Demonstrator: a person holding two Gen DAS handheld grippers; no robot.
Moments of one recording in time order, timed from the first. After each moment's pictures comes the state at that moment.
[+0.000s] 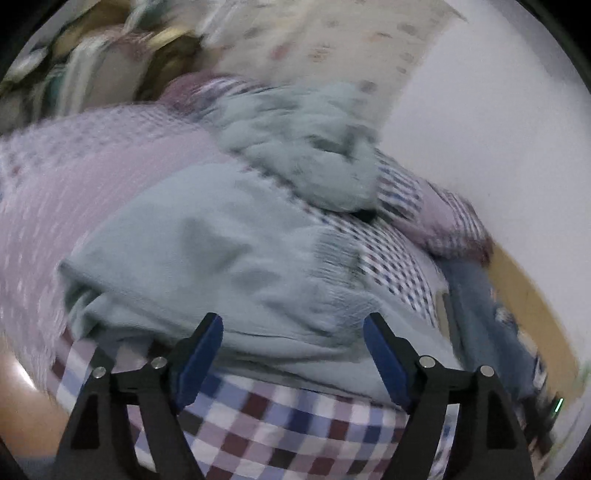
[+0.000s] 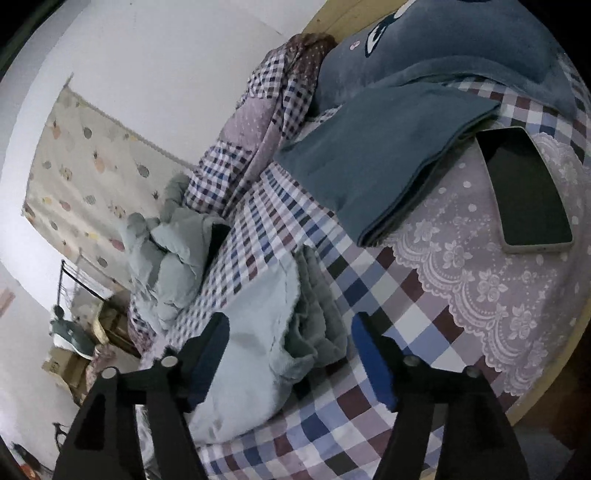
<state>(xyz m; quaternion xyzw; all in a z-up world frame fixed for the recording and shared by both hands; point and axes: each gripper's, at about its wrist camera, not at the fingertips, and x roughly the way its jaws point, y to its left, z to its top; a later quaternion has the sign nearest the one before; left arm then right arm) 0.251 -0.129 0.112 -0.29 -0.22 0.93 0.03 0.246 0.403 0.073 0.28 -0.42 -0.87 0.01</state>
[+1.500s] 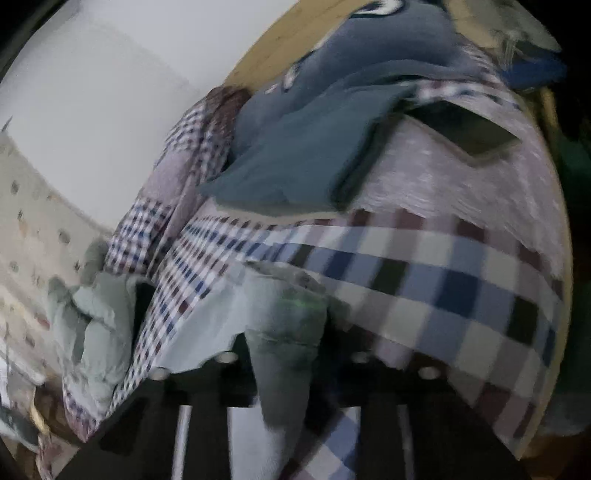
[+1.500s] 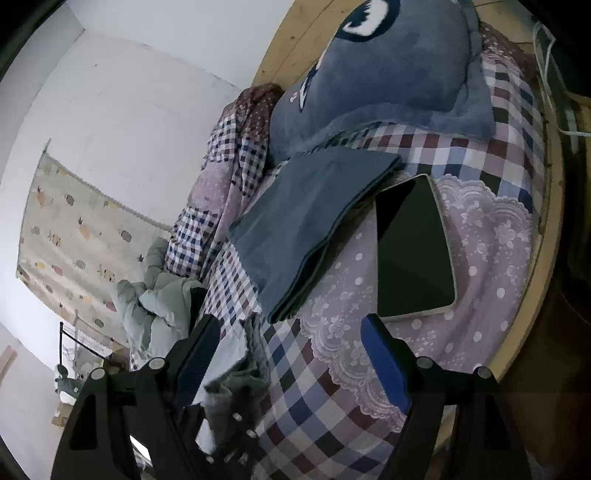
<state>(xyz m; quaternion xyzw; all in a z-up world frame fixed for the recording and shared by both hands) 0.196 0.296 0.043 -0.22 0.39 0.86 0.23 0.303 0.500 0.073 0.22 -0.46 -0.86 -0.06</state>
